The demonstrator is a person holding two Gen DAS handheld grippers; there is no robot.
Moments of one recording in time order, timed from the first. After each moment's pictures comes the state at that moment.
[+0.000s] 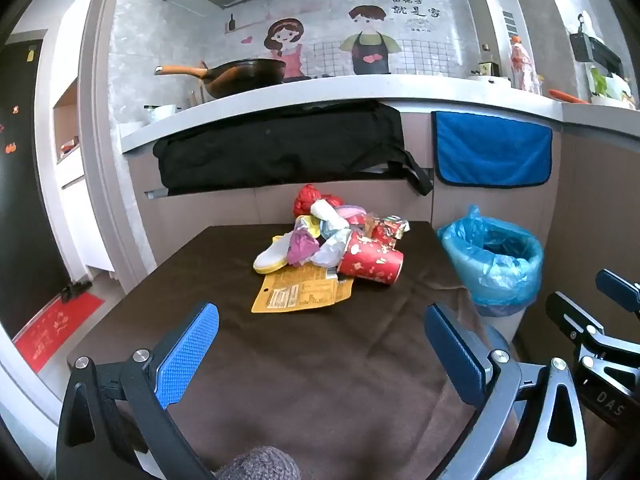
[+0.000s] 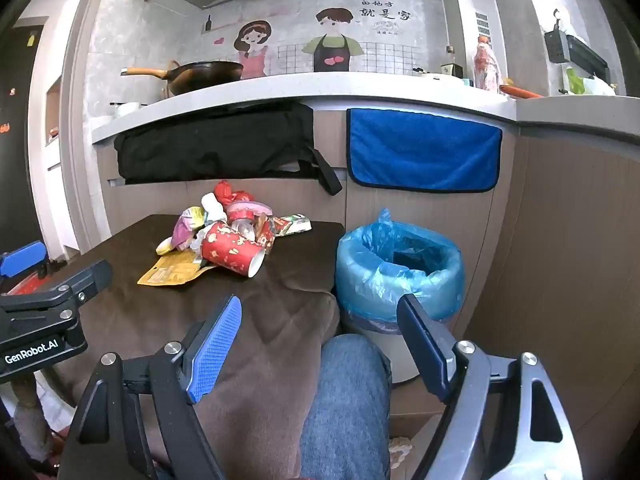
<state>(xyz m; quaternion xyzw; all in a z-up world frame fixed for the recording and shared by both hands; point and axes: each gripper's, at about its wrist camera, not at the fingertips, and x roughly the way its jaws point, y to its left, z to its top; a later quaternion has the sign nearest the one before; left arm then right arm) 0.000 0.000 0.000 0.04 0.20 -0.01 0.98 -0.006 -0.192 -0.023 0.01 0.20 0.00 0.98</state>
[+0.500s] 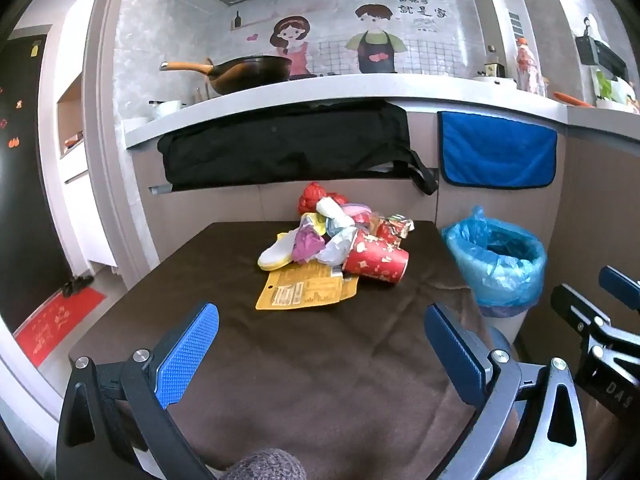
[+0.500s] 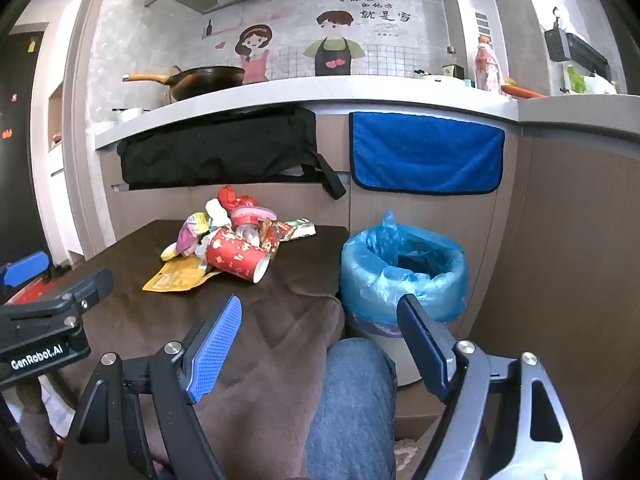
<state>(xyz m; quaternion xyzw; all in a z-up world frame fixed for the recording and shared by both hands) 0.000 0.003 0.002 0.03 0.21 0.00 0.98 -0.004 -0.191 -0.023 0.02 0.19 0.00 0.98</state>
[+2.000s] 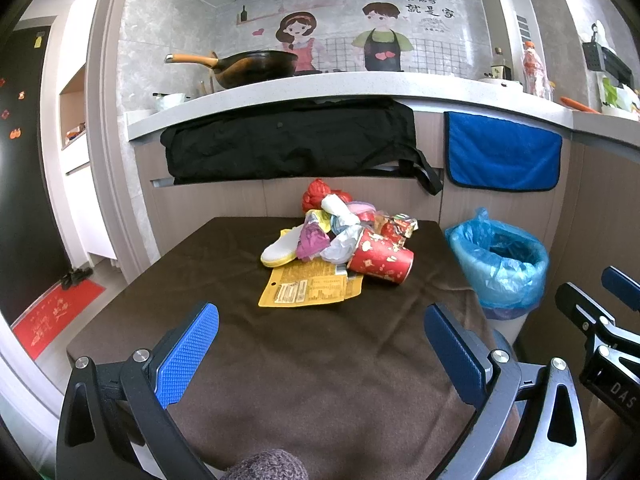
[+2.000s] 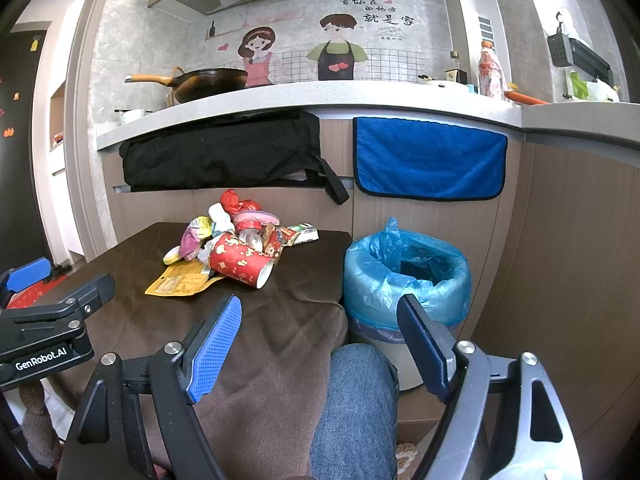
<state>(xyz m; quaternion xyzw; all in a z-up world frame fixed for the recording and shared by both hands) 0.004 0.012 -0.004 0.02 0.21 0.00 0.98 -0.006 -0.190 -0.013 0.02 0.19 0.01 0.98</state>
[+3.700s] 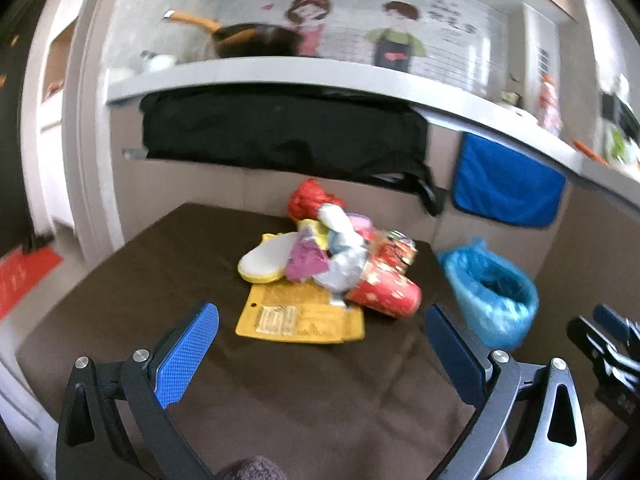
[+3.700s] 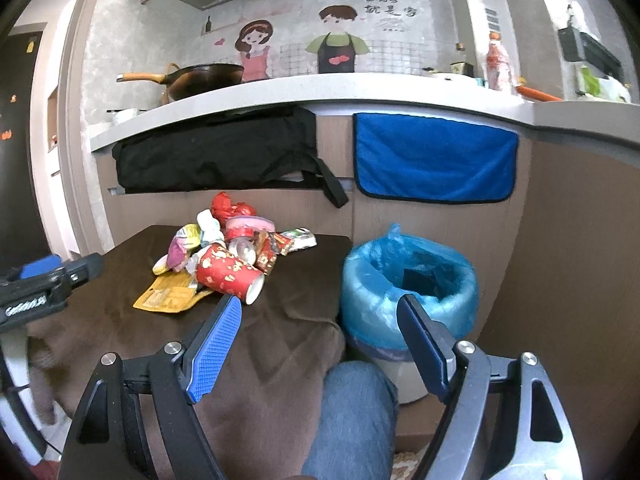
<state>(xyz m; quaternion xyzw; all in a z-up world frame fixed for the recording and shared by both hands) 0.088 0.060 0.001 -0.07 0.23 -0.04 0.97 0.044 -0.203 0.002 0.02 0.21 0.02 0.98</state>
